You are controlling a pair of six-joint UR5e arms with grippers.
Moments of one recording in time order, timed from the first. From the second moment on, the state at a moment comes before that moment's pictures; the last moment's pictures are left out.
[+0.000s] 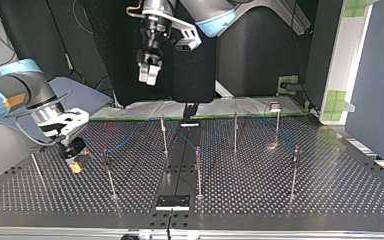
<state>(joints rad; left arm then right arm) -0.91 -1.72 -1.78 -2.48 -2.24 -1.98 1.78 -1.22 1.28 0.04 1.12 1.72</state>
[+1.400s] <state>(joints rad) -0.78 -1.72 -2.16 -2.12 -2.24 -1.98 1.76 -1.22 1.28 0.04 1.19 1.72</state>
